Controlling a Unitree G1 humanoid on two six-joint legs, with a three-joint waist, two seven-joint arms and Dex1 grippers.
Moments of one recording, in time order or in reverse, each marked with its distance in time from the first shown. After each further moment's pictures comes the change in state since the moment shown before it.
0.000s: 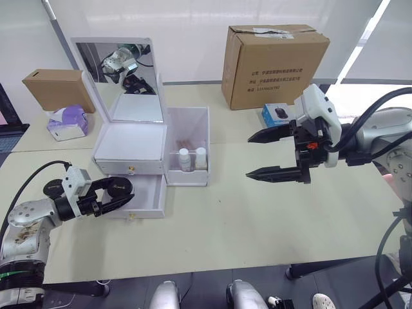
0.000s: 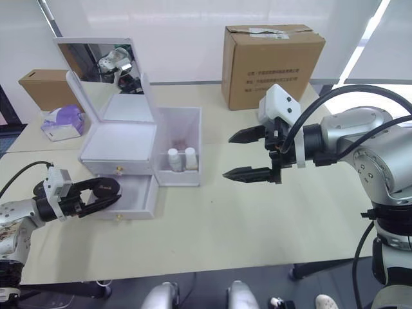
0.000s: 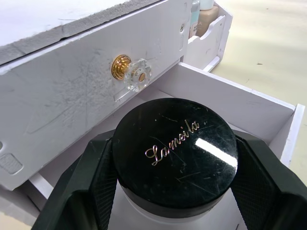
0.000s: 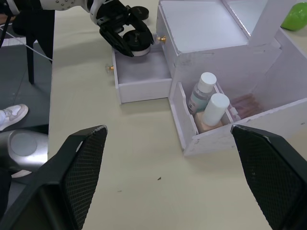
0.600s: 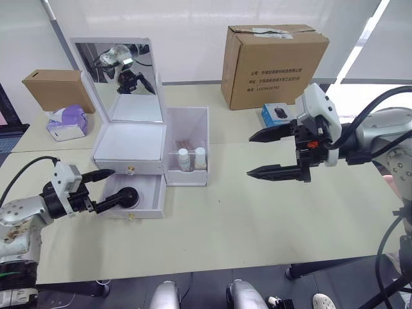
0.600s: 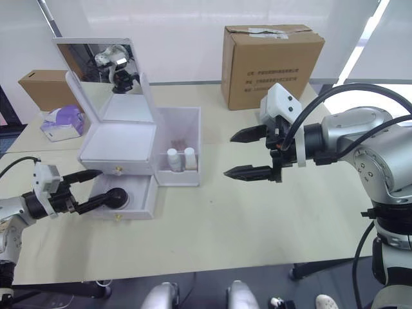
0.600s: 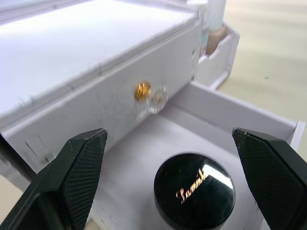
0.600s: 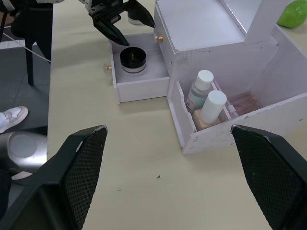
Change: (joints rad) left arm 0.053 0.036 0.087 -0.102 -0.060 0.073 0.013; right arm -0.001 0.000 0.001 0.018 -0.002 -0.001 0.010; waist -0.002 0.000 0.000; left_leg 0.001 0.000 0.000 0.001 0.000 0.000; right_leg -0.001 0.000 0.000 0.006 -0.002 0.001
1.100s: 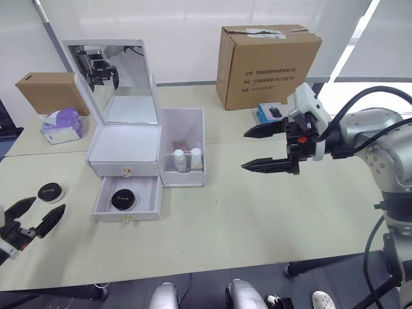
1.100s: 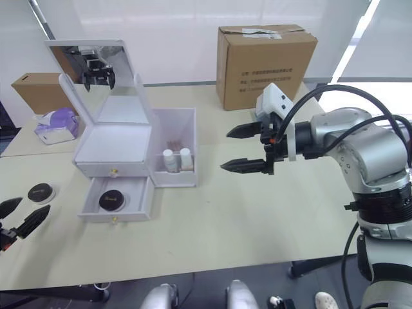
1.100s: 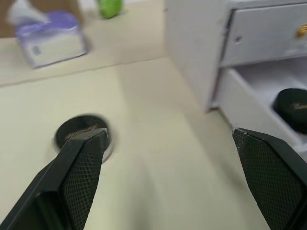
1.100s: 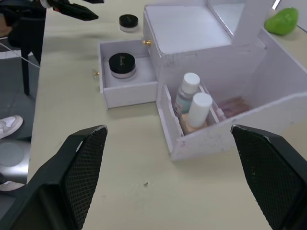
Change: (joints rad) left arm 0.464 -0.184 0.467 -0.165 -0.061 0.097 0.396; right arm -0.044 0.119 0.080 0.185 -0.122 -0.180 0.048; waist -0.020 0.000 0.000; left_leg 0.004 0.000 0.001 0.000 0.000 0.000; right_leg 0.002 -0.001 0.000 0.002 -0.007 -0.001
